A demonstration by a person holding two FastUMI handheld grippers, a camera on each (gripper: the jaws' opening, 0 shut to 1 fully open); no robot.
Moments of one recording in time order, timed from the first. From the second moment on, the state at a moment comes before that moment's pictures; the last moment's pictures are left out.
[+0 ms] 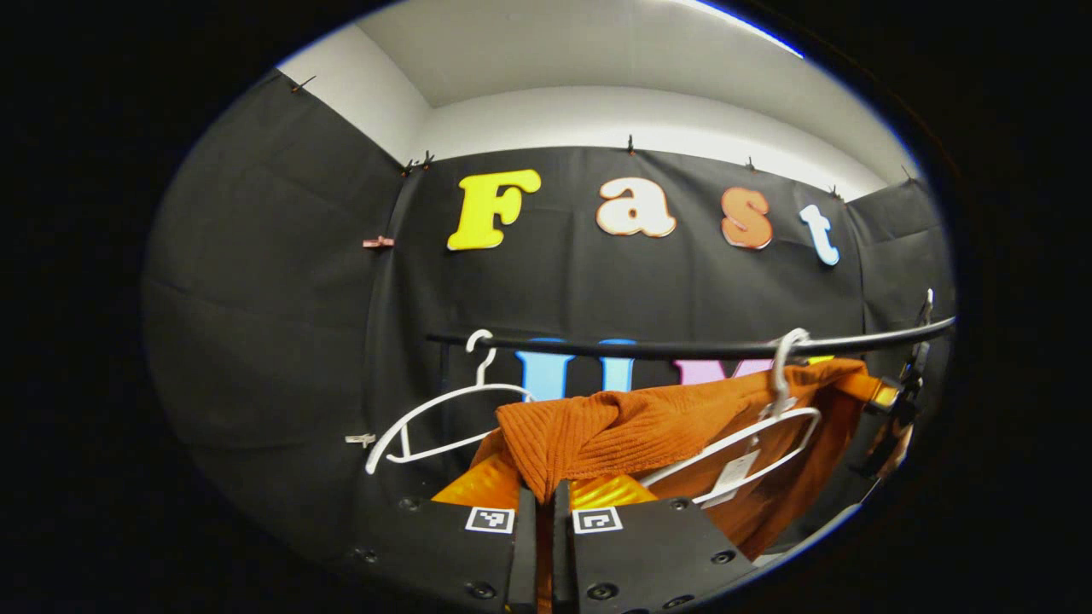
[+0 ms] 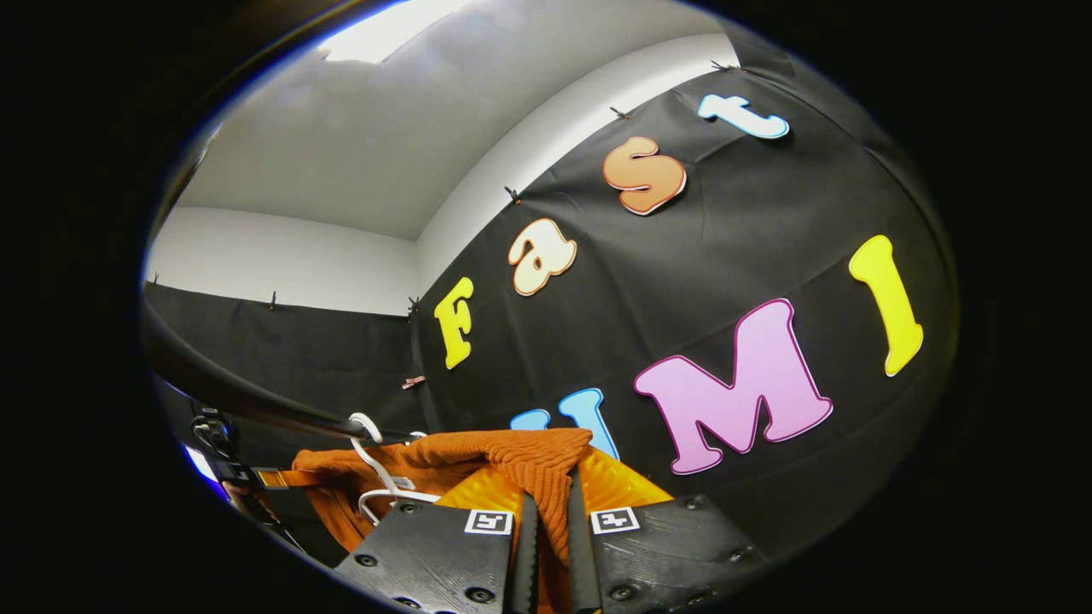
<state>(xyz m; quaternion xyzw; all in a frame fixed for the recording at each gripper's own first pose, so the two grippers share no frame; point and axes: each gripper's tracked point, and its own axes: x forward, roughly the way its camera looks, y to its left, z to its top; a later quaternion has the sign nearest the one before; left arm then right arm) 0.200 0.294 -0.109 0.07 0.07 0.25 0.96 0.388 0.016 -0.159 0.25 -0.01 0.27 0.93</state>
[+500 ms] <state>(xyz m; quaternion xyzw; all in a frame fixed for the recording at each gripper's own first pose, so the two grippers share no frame) 0.210 0.341 -0.229 -0.02 0.17 0.26 0.95 0.406 0.020 -0.202 0.19 0.05 0.26 0.95</state>
